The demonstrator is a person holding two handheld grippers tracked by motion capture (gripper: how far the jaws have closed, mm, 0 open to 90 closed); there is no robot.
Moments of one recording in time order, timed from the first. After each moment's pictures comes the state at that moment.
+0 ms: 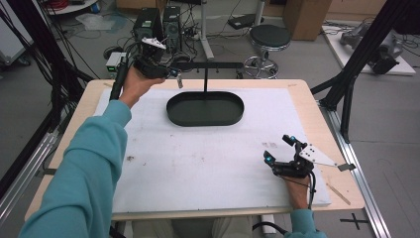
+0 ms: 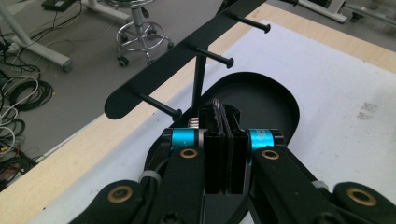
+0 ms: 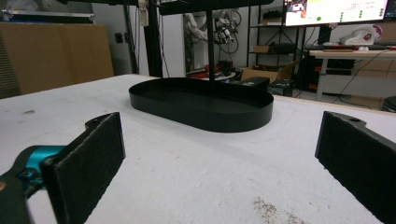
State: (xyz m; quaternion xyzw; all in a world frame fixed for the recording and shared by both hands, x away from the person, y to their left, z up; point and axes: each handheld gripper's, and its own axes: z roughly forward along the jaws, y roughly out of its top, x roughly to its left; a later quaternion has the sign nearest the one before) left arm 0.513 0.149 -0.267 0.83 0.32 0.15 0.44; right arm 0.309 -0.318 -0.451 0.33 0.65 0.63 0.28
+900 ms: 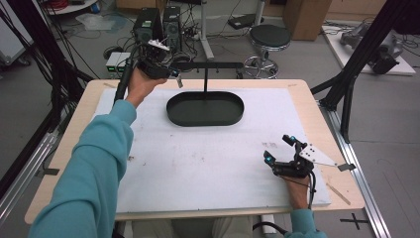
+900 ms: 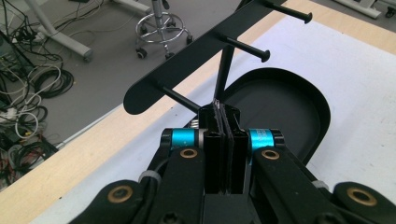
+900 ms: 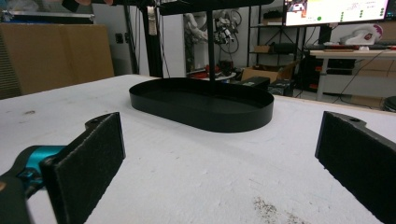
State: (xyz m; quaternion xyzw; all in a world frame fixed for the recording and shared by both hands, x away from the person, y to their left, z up) left arm 0.523 0.144 -0.278 0.82 0.35 0.17 0.42; right arm 0.310 -0.318 -0.450 0.33 0.65 0.63 0.28
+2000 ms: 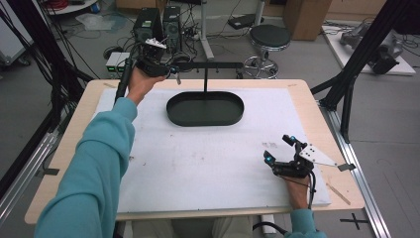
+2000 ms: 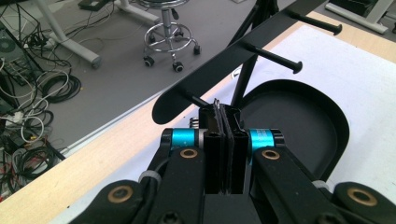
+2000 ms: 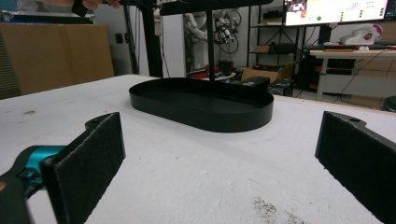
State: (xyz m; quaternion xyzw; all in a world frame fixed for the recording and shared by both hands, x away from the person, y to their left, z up) left arm 0.538 0.152 -0.286 0.80 0.36 0.18 0.44; right arm 0.310 -0.318 -0.450 0.33 0.65 0.63 0.28
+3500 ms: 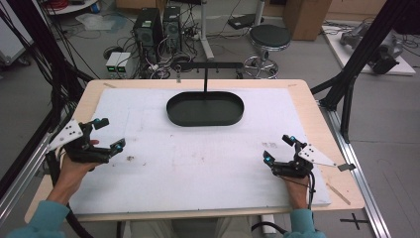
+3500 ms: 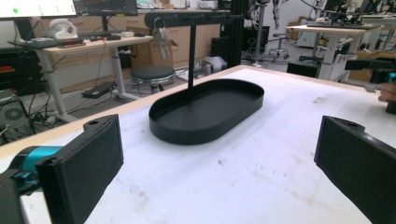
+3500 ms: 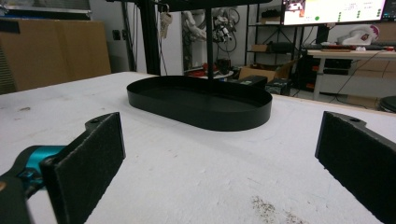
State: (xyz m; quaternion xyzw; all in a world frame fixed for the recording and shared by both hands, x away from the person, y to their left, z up) left arm 0.310 0.305 -0.400 0.68 0.28 0.25 0.63; right arm 0.309 -0.316 -0.450 0.33 0.66 0.62 0.28
